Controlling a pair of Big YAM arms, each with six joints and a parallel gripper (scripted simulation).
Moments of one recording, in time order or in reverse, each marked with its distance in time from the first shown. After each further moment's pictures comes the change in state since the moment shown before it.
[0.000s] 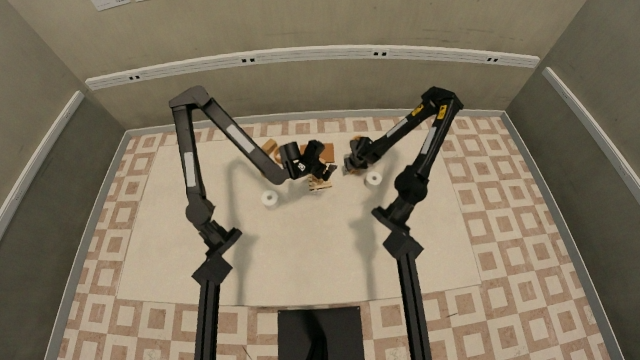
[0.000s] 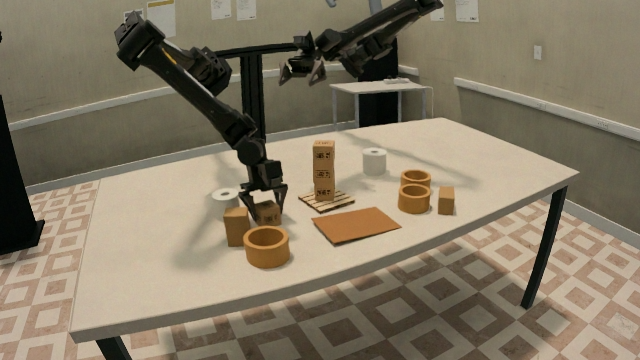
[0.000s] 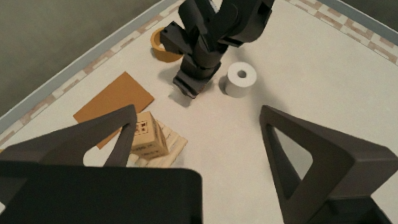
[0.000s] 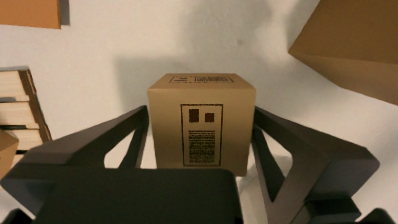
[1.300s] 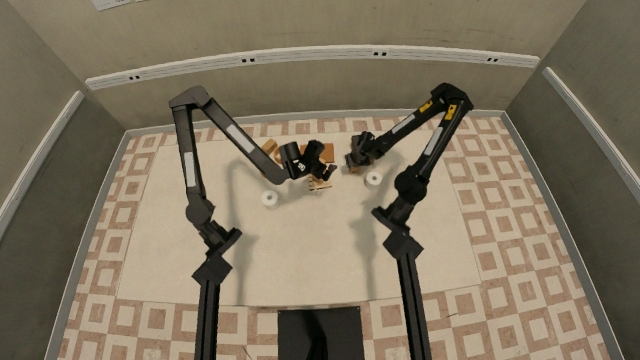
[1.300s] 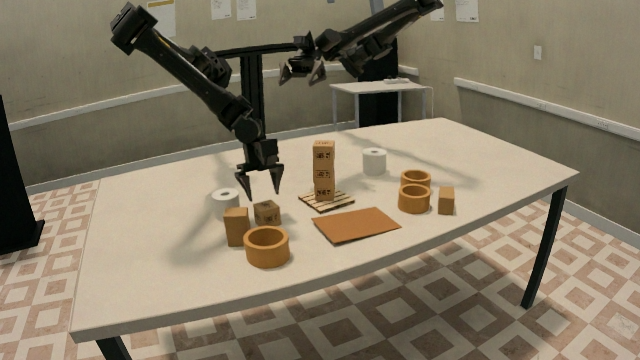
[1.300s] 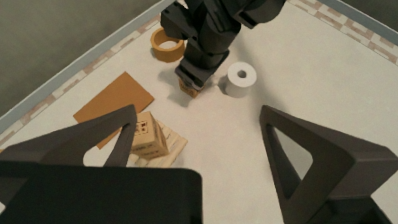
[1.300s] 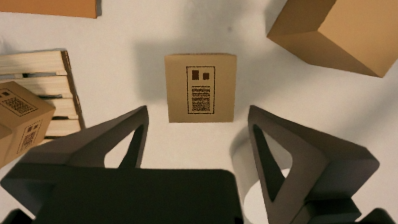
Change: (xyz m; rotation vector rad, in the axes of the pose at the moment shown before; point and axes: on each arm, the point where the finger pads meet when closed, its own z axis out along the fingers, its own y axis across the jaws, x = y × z) left arm 0.000 0.000 0.000 0.000 0.000 0.000; right arm 0.000 0.000 -0.053 -0.001 -0.001 0.003
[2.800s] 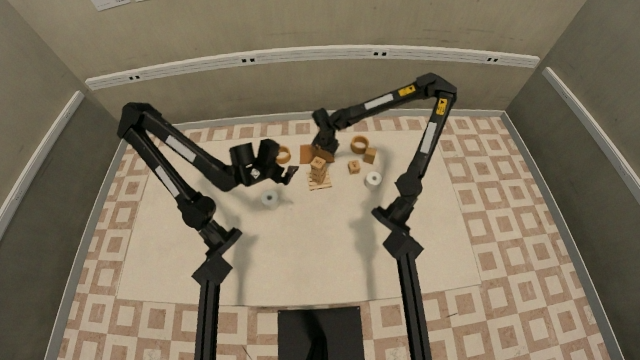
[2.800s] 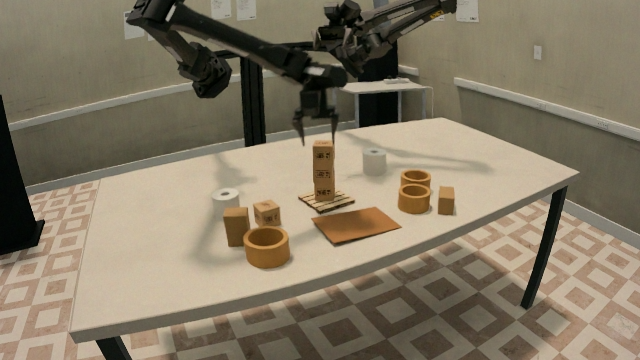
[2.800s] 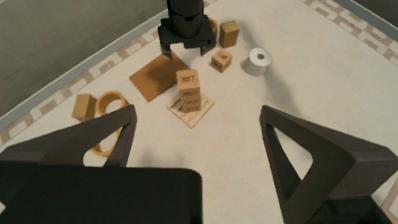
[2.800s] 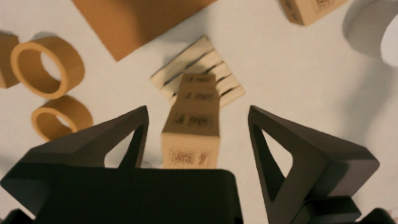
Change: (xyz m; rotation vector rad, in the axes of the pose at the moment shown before) left arm -0.008 0.047 -0.180 -0.108 0.020 -0.040; right arm -0.052 0.154 -0.105 0.052 0.165 0.623
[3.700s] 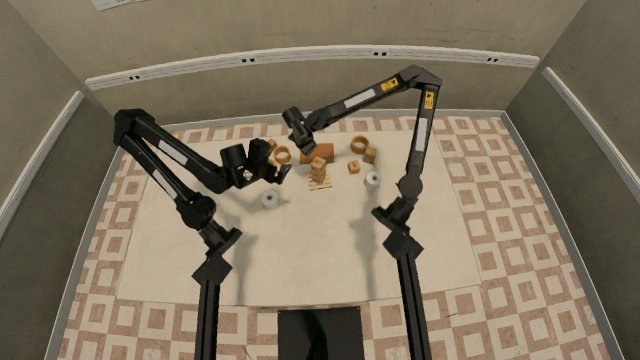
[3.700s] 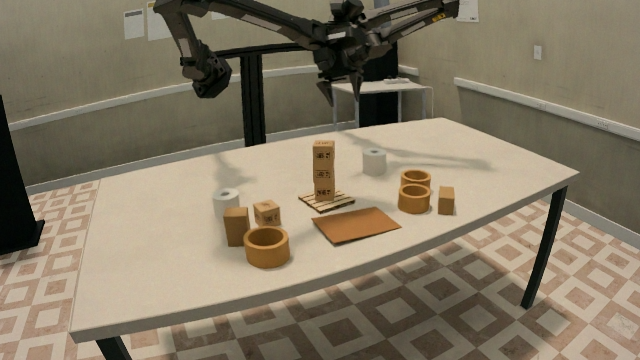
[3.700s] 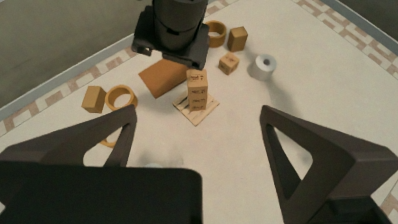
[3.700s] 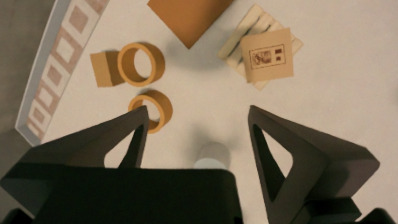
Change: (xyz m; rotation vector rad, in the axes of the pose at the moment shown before) left arm -0.001 0.016 -0.028 -0.048 -0.020 -0.057; right arm 0.074 0.076 -0.096 -0.156 -0.223 0.315
